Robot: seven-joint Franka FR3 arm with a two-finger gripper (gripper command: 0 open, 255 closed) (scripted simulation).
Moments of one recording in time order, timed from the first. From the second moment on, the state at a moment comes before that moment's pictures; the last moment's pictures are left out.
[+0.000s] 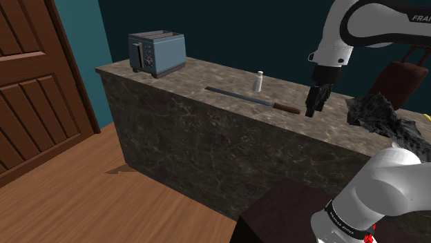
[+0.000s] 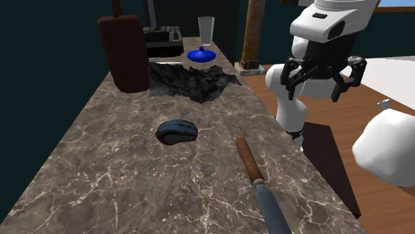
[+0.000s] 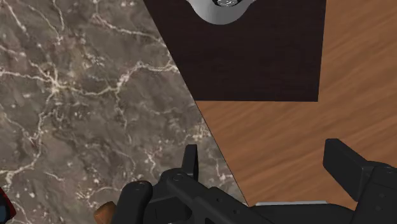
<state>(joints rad) -0.02 -0.82 -0.07 -2.45 0.01 1.45 -0.14</state>
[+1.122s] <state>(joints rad) -0.21 -0.46 -0.21 -2.29 -0.11 1.77 0.00</state>
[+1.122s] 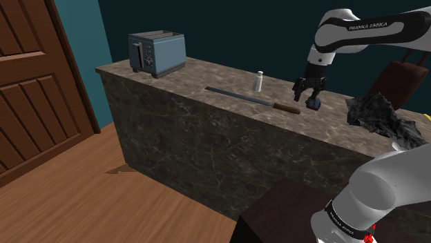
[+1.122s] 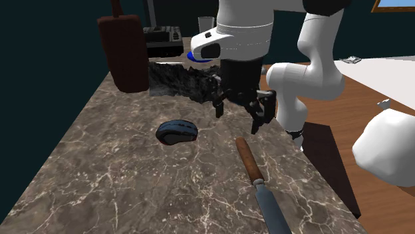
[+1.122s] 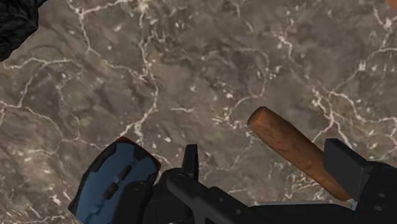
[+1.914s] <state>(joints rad) -0.33 -0.19 -0.34 -2.10 -0.13 1.94 0.09</state>
